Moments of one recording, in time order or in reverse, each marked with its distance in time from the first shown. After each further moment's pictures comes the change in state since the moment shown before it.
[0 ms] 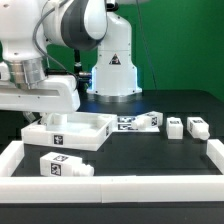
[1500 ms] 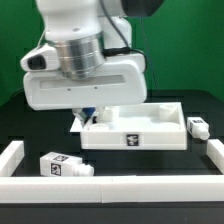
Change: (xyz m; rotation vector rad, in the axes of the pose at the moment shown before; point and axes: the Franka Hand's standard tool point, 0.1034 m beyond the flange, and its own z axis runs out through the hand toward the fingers) arm 0.084 -0.170 -0.053 0.013 0.003 -0.237
